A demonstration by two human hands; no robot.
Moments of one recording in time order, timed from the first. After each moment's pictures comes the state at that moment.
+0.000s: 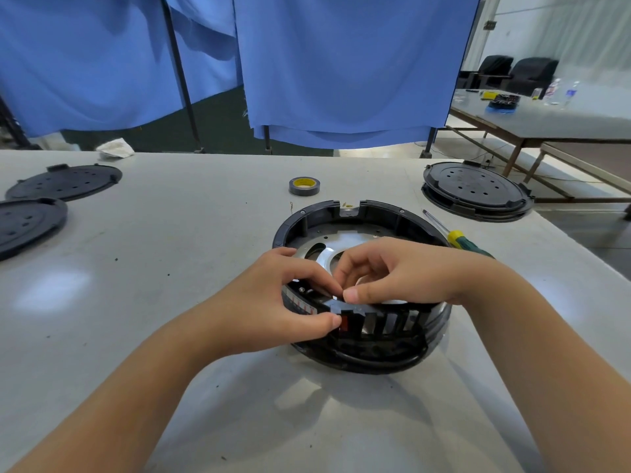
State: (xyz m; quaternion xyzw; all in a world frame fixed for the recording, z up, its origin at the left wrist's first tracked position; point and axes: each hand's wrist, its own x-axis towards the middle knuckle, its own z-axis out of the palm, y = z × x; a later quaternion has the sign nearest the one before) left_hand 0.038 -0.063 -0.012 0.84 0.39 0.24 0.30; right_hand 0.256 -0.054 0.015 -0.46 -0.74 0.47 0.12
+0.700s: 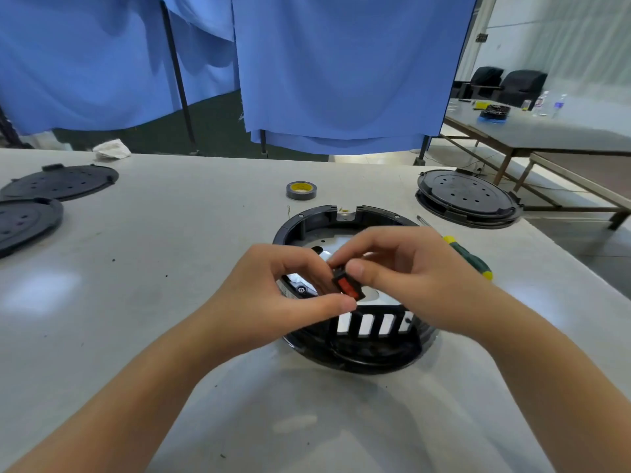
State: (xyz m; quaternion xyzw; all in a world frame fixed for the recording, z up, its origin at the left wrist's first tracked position) left_hand 0.045 -0.076 0.000 0.79 0.30 0.39 0.37; right_hand 0.244 -0.098 0.023 -0.40 -0.75 0.36 0.39
